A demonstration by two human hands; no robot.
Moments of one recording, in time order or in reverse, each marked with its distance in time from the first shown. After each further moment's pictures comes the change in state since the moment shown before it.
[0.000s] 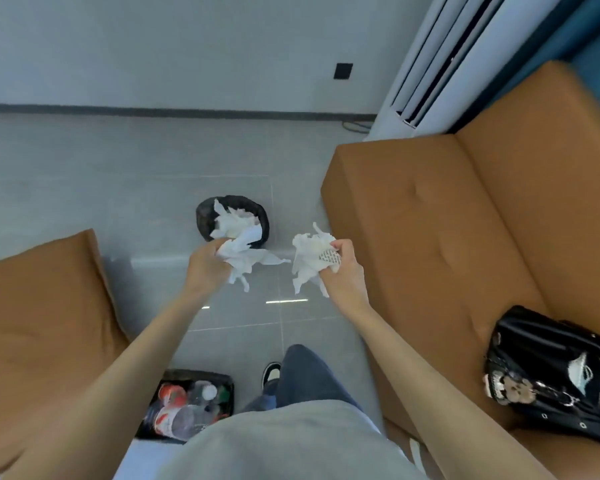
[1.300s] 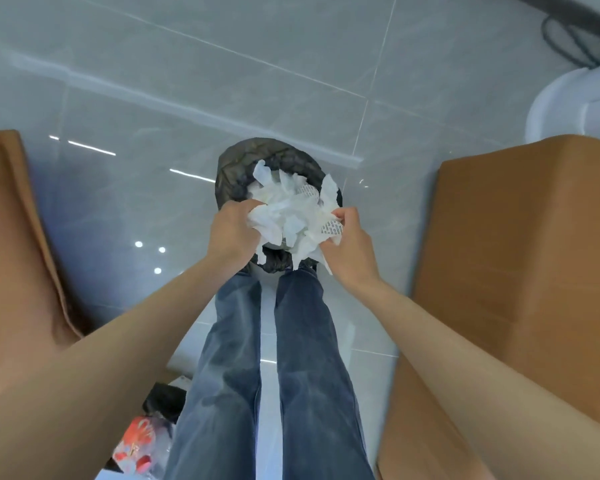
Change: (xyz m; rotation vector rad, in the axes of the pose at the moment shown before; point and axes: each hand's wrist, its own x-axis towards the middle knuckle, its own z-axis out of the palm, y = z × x) left_hand 0.505 -0.198 0.047 0.121 -0.023 -0.301; right_hand 0.478 0.080 0.327 -0.368 -0.442 0.159
